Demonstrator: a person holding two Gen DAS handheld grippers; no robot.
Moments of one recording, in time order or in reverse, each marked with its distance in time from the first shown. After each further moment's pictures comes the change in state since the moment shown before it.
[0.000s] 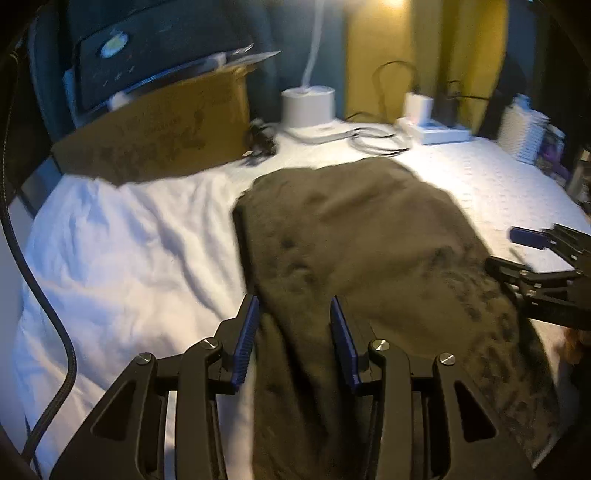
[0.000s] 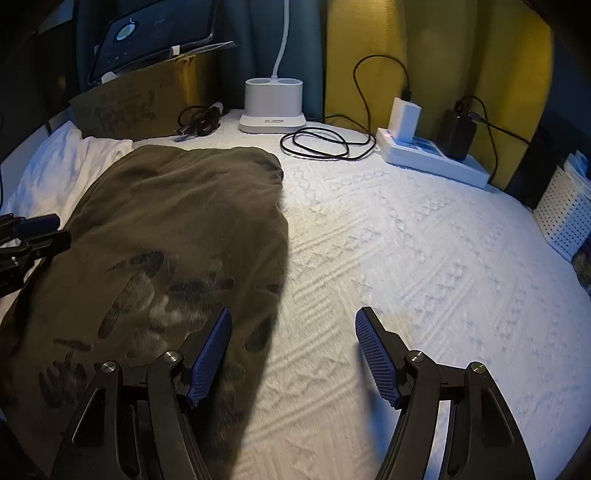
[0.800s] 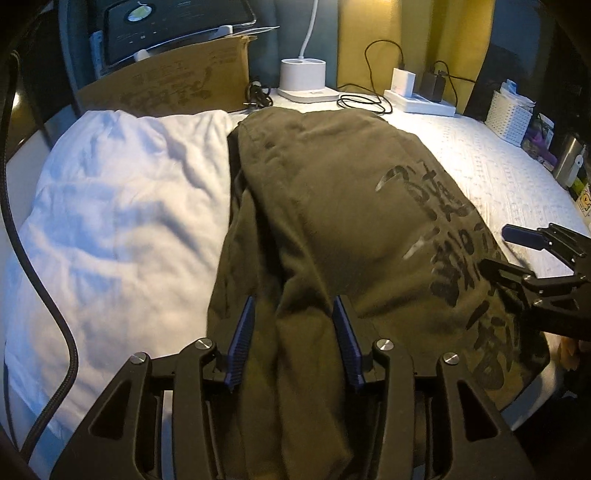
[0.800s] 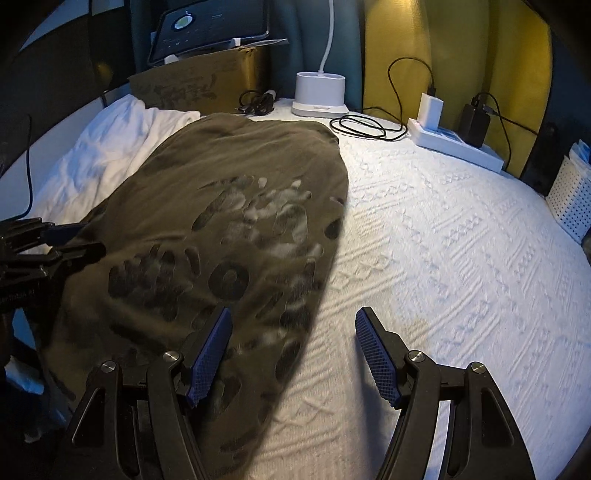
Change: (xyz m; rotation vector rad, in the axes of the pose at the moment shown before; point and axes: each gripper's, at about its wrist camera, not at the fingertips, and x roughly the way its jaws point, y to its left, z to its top) left arm -0.031 -0.016 -0.073 -0.078 0.075 0.001; right arm -0.045 0.028 -0.061 -0.060 0.004 0.110
